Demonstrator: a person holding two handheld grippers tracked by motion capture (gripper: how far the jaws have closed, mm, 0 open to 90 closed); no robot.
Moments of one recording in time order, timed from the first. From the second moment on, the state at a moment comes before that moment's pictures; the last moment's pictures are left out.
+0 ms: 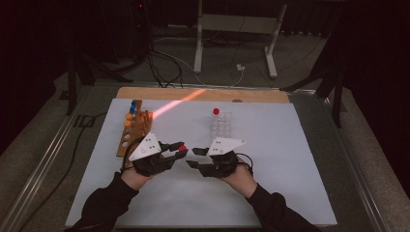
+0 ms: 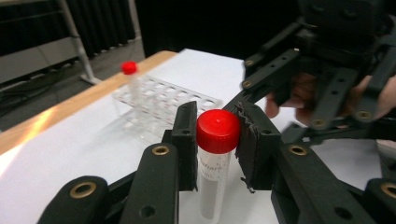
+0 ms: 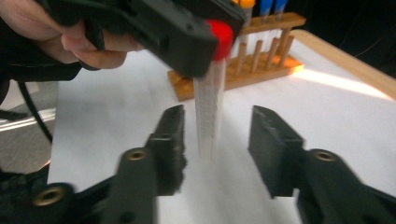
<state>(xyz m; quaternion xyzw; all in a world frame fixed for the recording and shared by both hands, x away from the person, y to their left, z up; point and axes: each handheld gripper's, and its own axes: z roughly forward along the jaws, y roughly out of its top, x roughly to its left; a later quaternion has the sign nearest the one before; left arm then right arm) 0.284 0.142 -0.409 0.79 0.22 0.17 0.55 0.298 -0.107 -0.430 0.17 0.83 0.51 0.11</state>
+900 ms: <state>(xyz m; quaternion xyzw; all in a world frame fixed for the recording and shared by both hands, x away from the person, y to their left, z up) 0.311 0.246 -0.380 0.72 0.35 0.29 0.52 0.300 -0.111 -0.420 0.19 0.81 0.54 0.08</state>
